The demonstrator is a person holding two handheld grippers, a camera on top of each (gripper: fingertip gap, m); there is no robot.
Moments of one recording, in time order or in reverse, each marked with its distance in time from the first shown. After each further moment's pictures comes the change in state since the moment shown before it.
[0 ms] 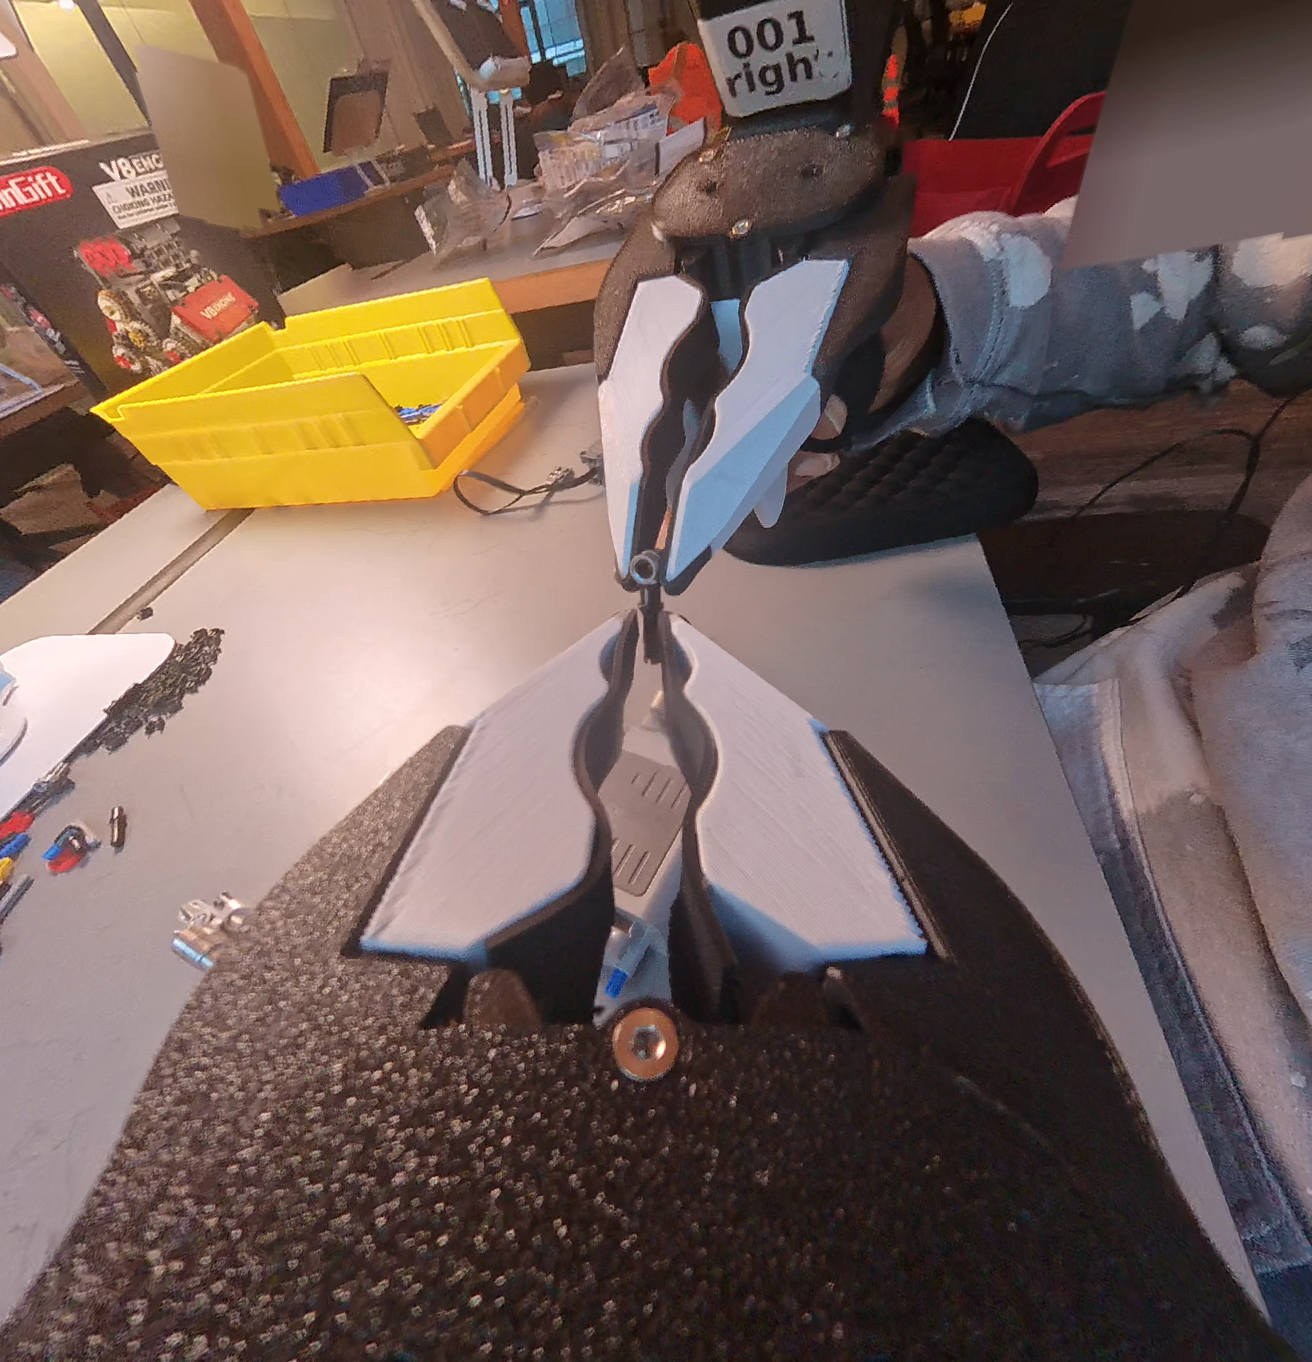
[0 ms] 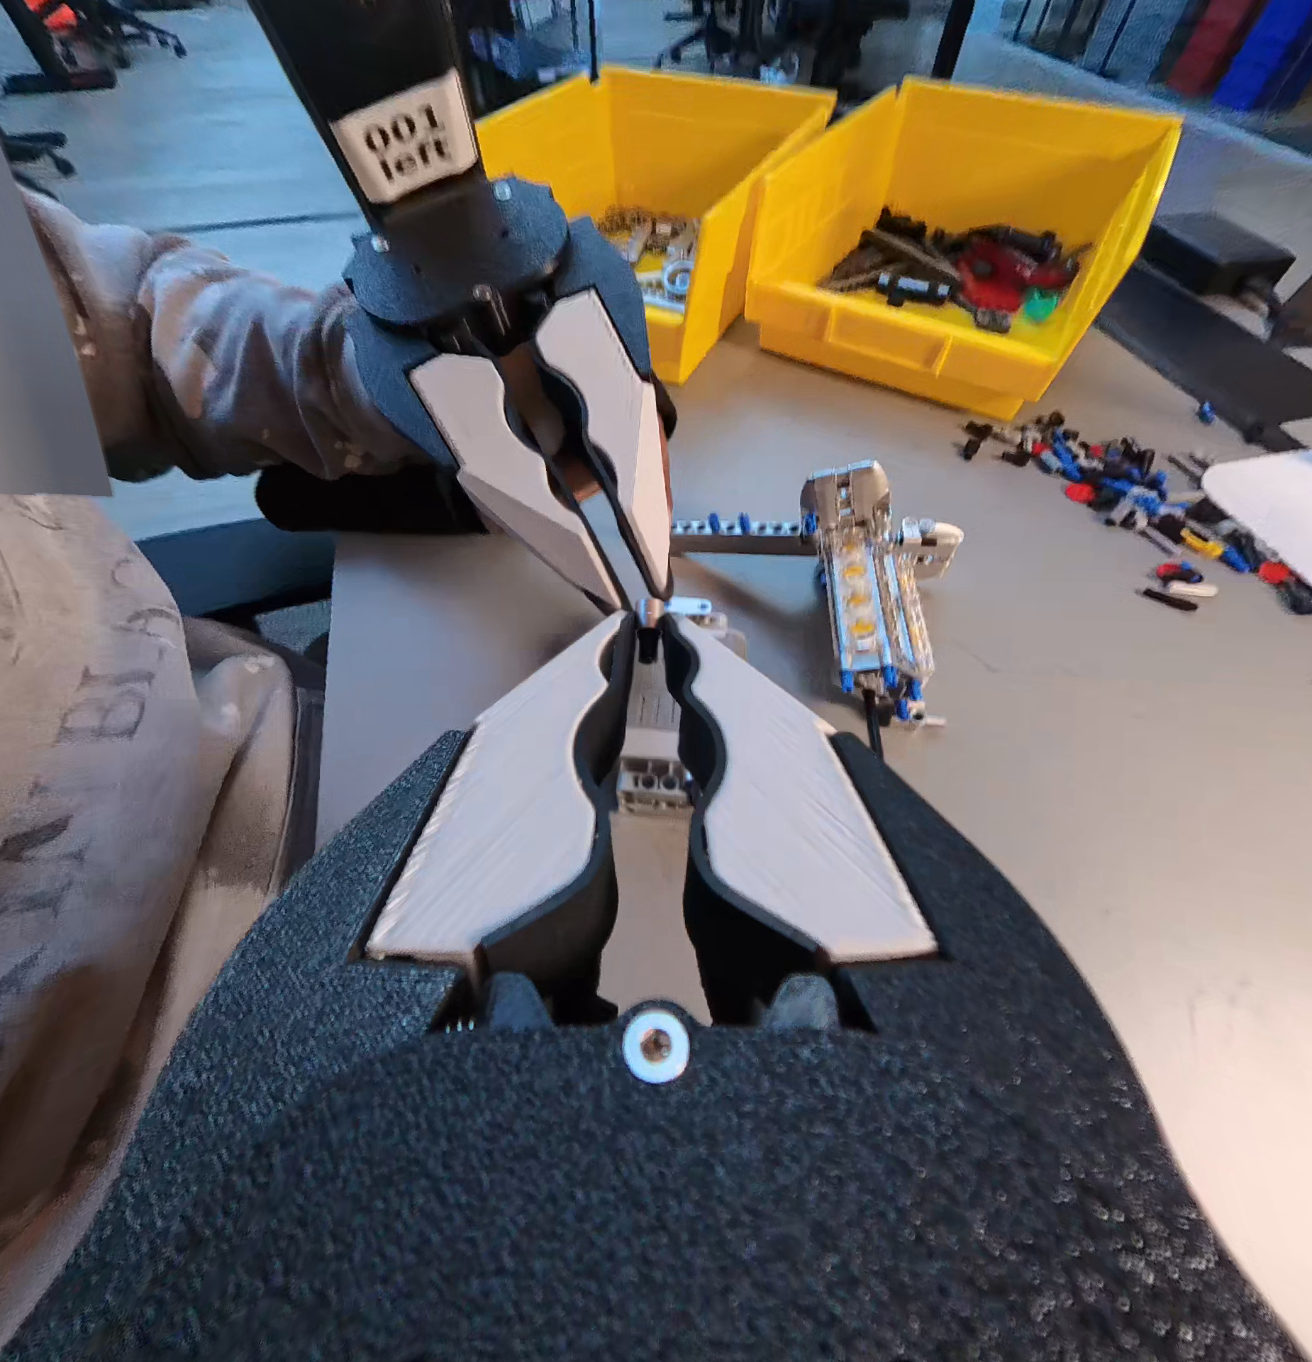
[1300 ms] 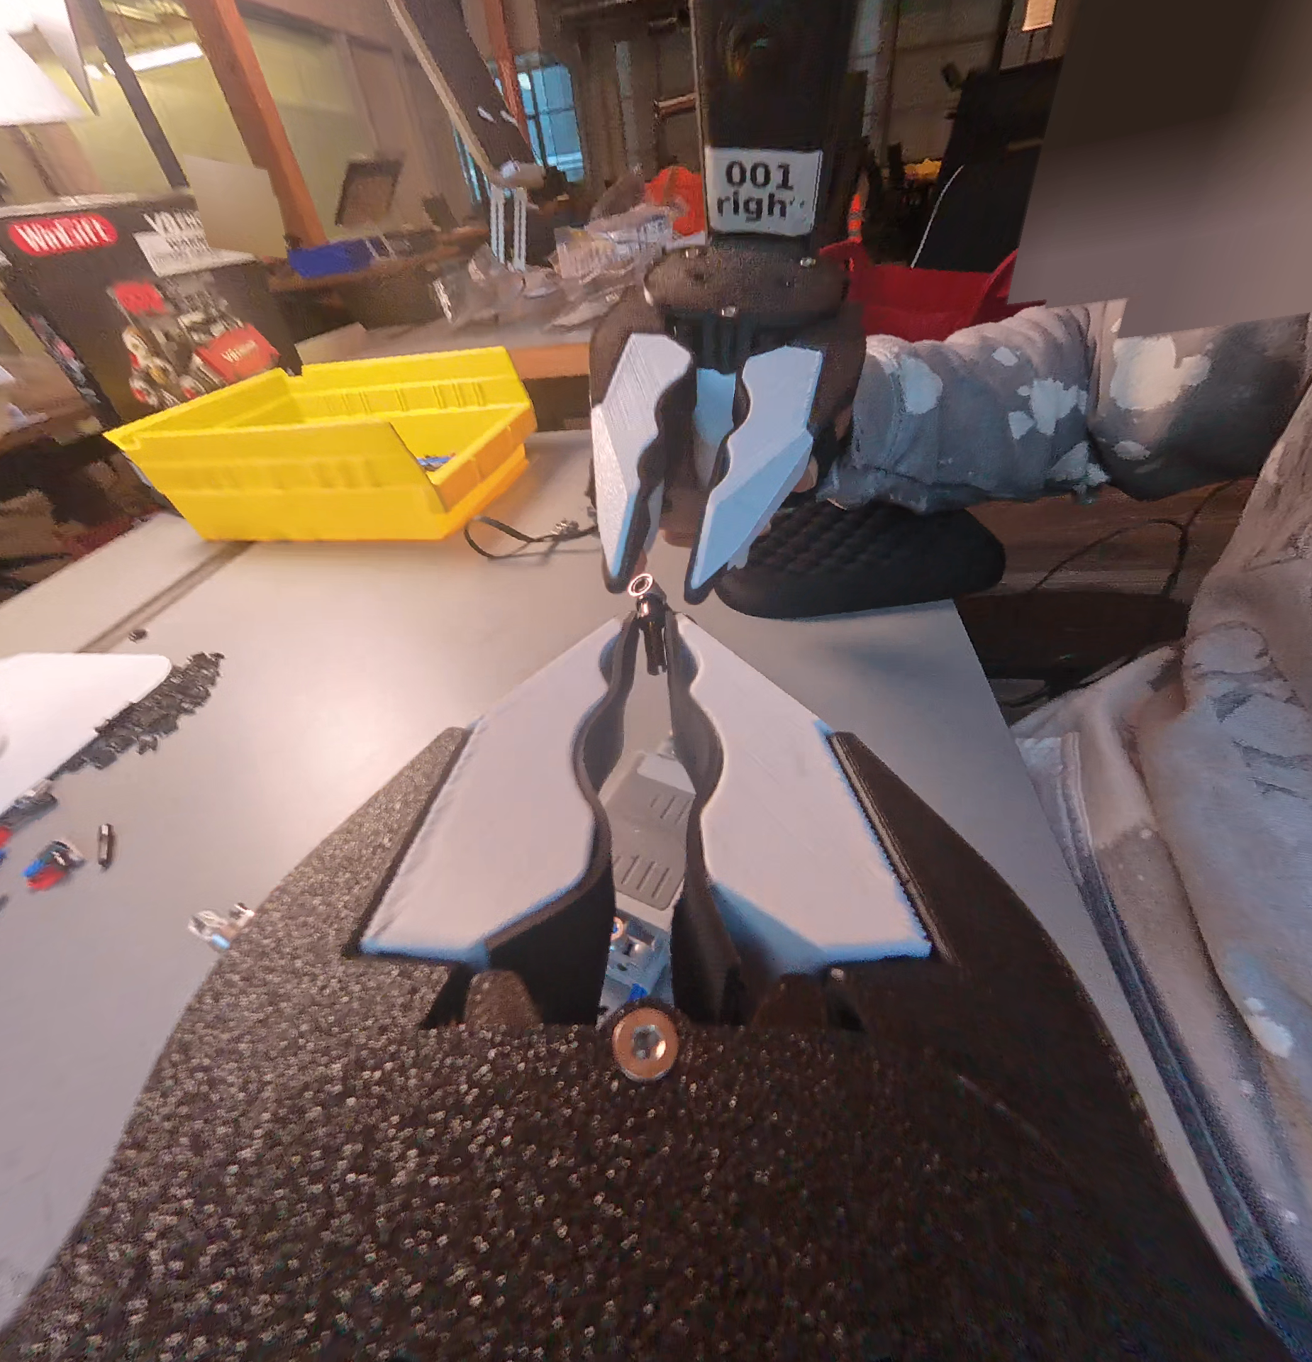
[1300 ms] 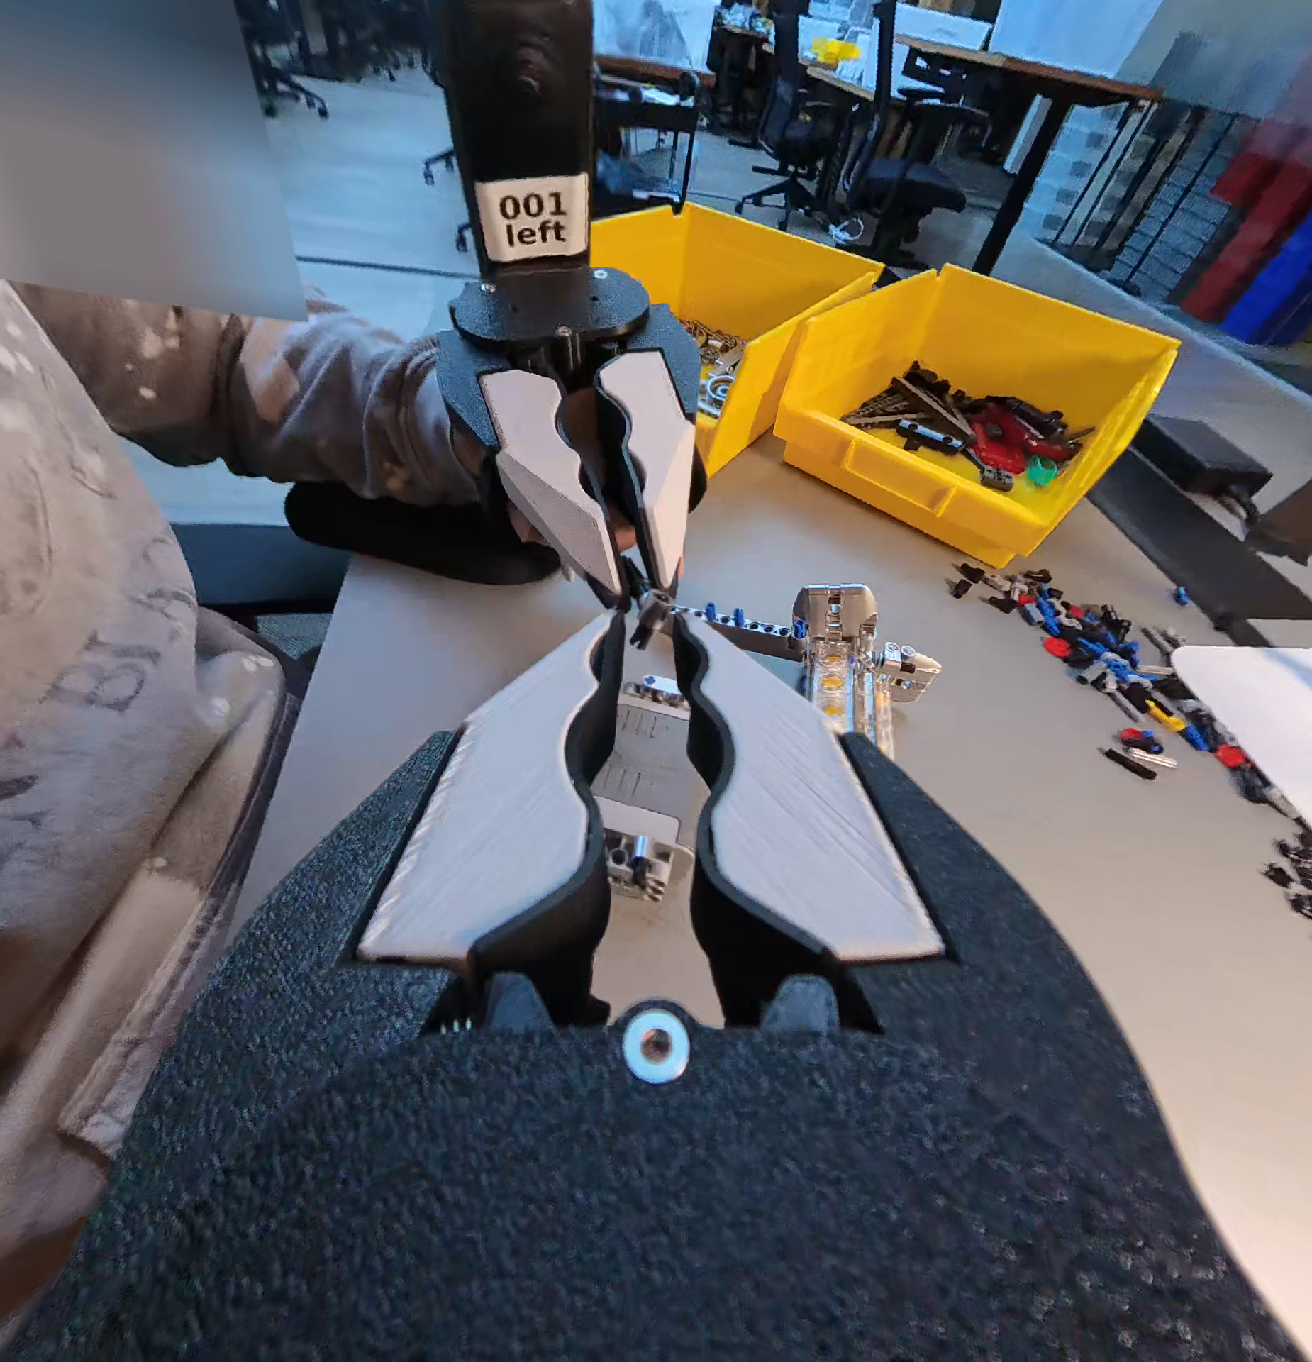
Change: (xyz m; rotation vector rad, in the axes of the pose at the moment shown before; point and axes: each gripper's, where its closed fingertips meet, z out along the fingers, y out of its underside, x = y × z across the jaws) left arm -0.013 -0.016 -0.013 0.124 0.024 -0.058; right arm 0.002 -0.023 0.002 0.125 -0.086 -0.164
